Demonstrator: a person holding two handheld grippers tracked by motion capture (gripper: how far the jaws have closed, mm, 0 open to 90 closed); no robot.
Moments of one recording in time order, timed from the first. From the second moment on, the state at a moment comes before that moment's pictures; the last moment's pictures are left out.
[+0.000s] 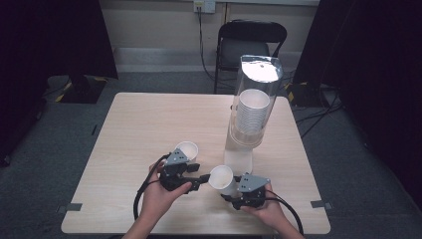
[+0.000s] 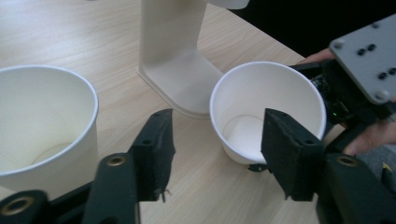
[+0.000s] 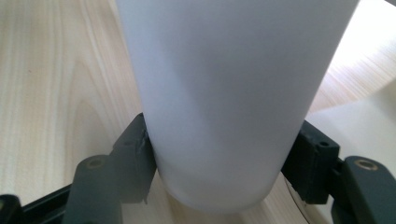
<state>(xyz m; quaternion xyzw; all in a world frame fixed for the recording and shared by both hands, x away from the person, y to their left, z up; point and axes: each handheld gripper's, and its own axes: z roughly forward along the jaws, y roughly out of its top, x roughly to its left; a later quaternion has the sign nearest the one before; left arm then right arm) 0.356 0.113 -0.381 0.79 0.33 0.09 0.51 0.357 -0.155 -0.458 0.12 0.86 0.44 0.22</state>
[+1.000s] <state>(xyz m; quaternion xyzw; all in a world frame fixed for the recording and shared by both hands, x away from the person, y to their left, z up) 0.366 0.118 -0.393 0.80 0.43 0.01 0.42 0.376 -0.187 -0.452 0.20 0.86 0.42 0.20</state>
